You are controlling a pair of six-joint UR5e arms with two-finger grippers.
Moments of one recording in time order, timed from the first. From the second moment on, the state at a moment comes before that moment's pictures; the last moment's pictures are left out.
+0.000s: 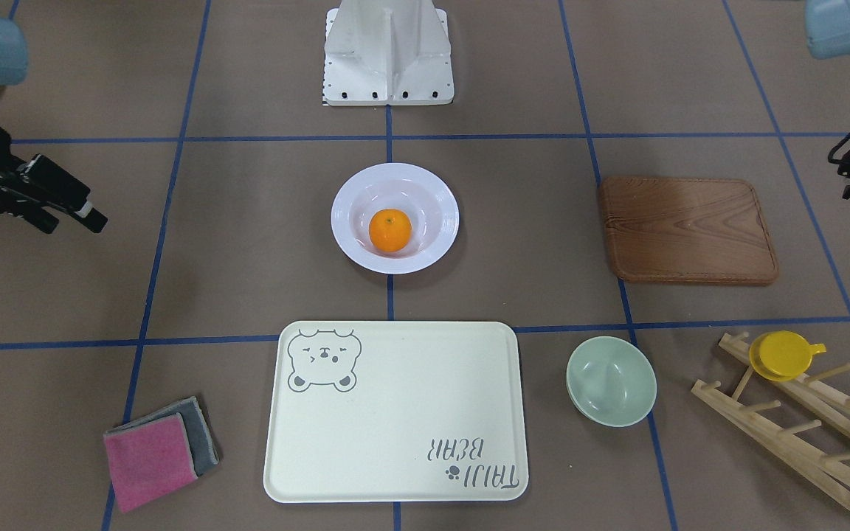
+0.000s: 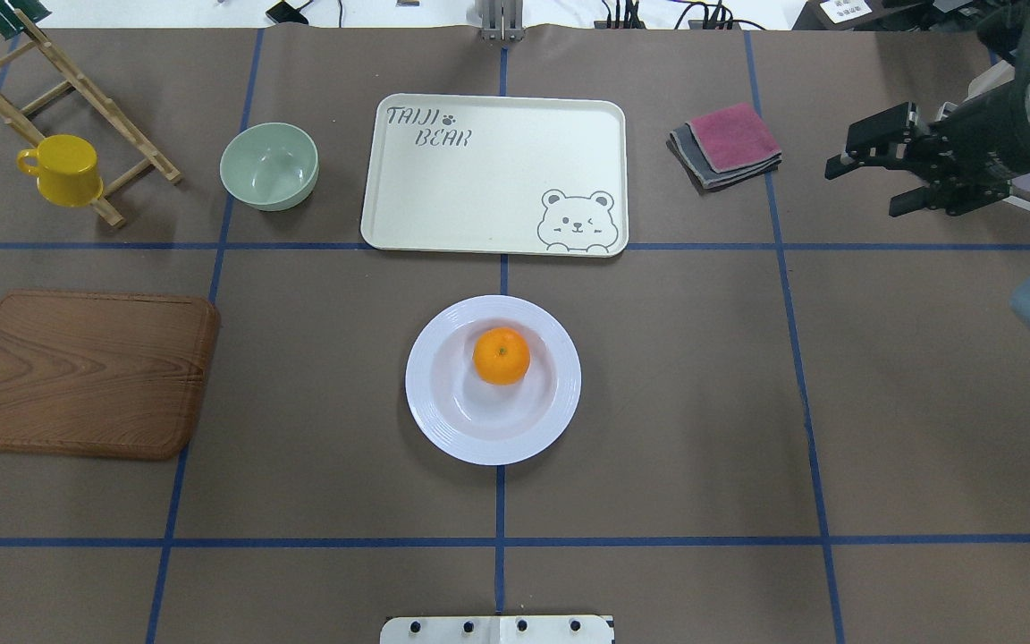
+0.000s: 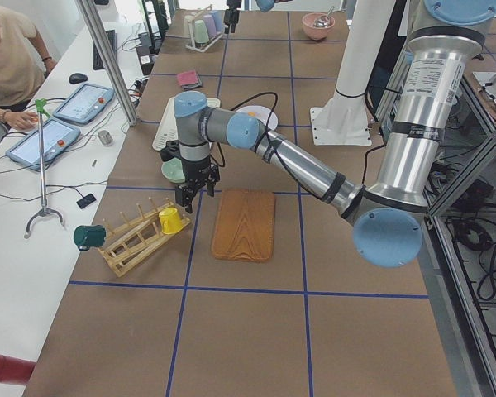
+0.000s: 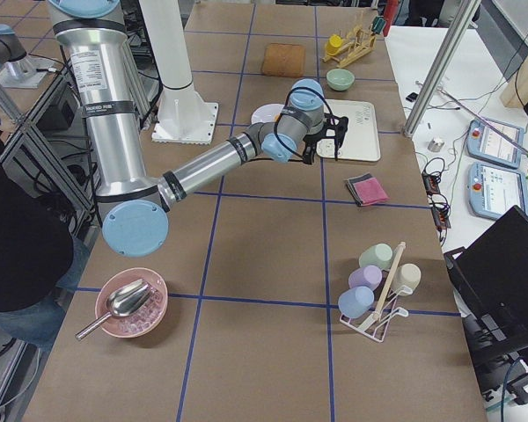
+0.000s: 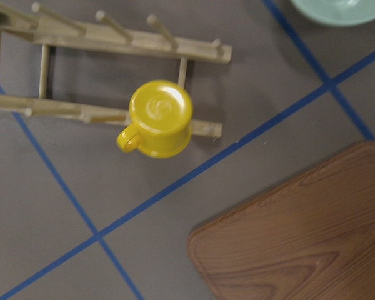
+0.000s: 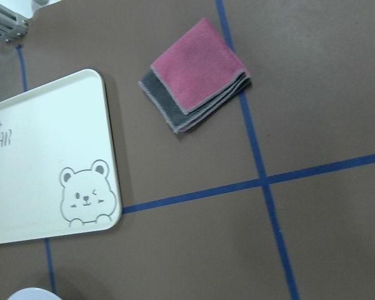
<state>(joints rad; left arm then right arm) -1.35 -1.75 -1.89 -1.24 -2.11 0.28 1.05 -1.38 1.92 -1.10 2.30 1.35</state>
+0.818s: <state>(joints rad) -1.62 -1.69 -1.70 -1.28 -2.37 0.21 0.52 -1.32 2.02 -0.99 1.67 1.83</state>
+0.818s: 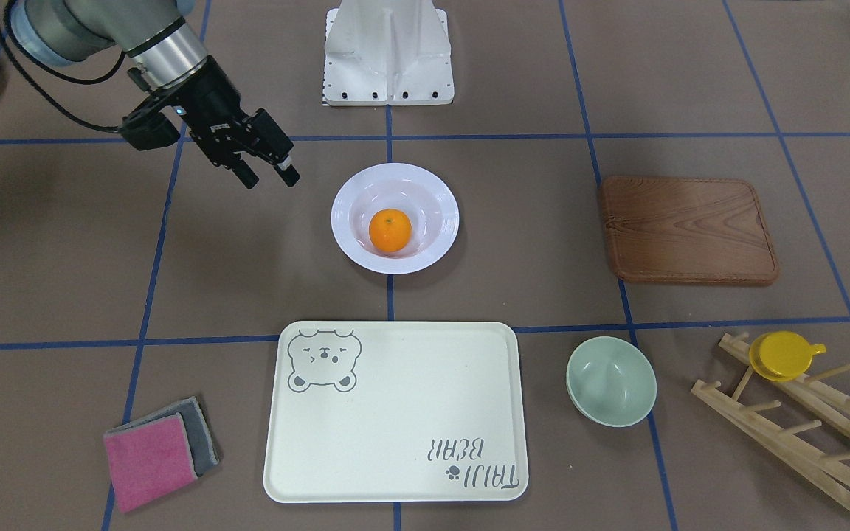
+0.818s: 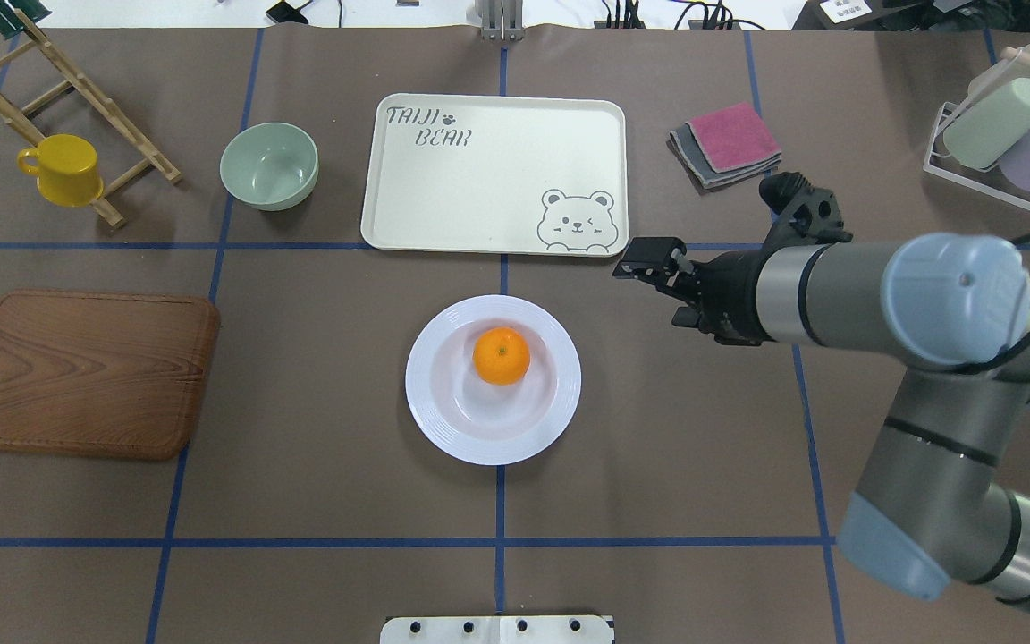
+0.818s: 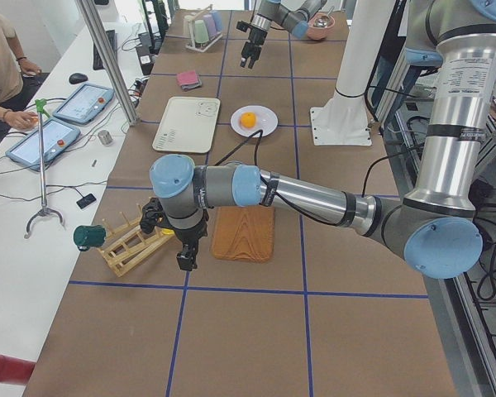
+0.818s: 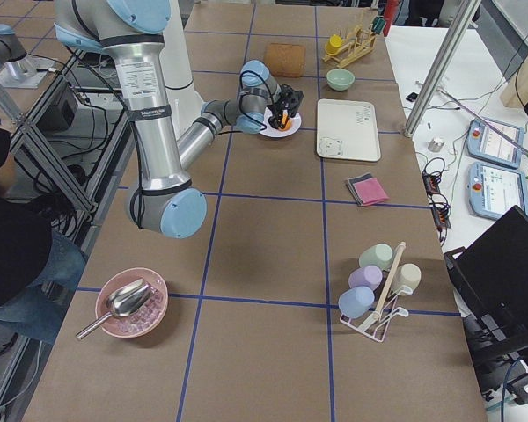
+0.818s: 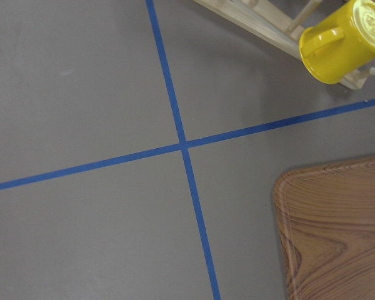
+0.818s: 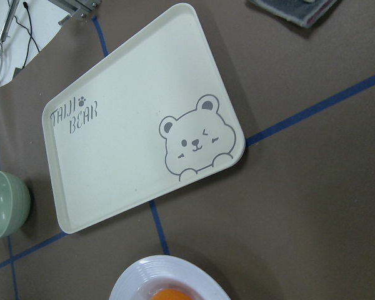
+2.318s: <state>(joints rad) -1.62 -1.66 -1.70 -1.29 -2.38 0.20 0.21 -1.18 1.72 -0.91 1.30 2.04</state>
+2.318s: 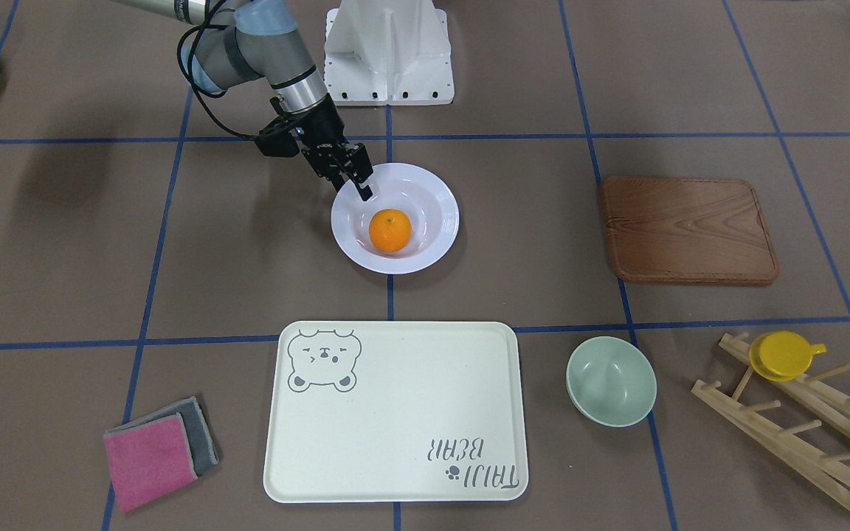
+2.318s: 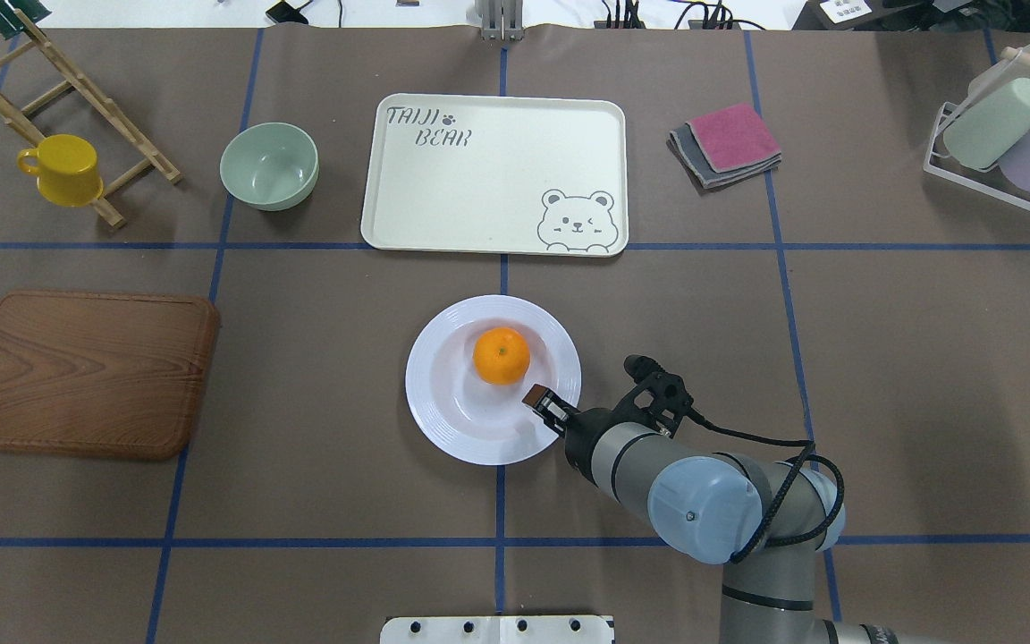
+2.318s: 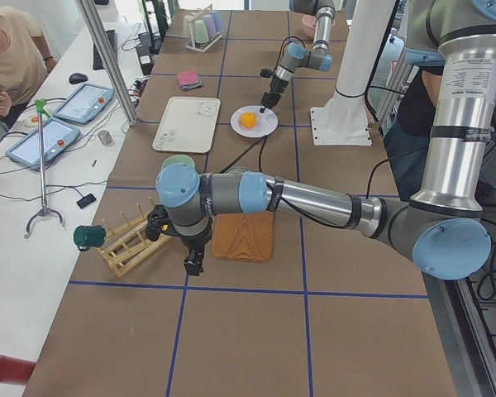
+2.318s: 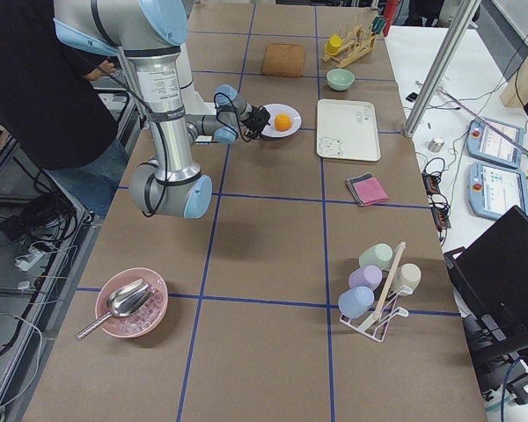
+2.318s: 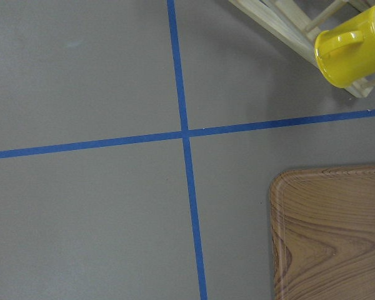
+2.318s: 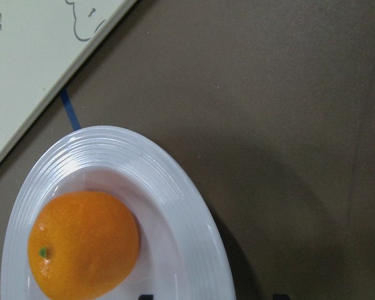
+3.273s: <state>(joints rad) -1.62 -1.66 -1.70 -1.29 -2.38 0.20 0.26 -1.17 1.72 -0.79 1.23 2.07</state>
